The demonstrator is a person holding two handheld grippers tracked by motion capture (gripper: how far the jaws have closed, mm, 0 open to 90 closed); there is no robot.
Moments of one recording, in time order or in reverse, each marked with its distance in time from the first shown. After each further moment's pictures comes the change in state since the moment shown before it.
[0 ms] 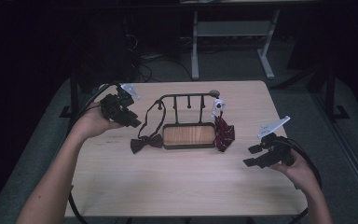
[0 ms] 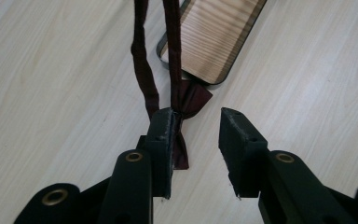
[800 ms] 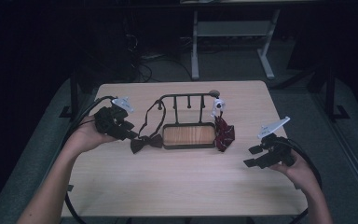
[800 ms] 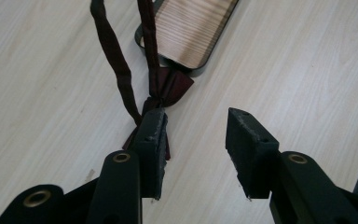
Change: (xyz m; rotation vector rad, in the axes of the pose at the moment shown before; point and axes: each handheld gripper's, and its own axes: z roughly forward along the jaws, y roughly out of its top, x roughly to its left) left arm -0.017 -0.034 0.005 -0.045 -0.026 0.005; right arm -0.002 -0.002 0.002 0.009 -0.001 0.007
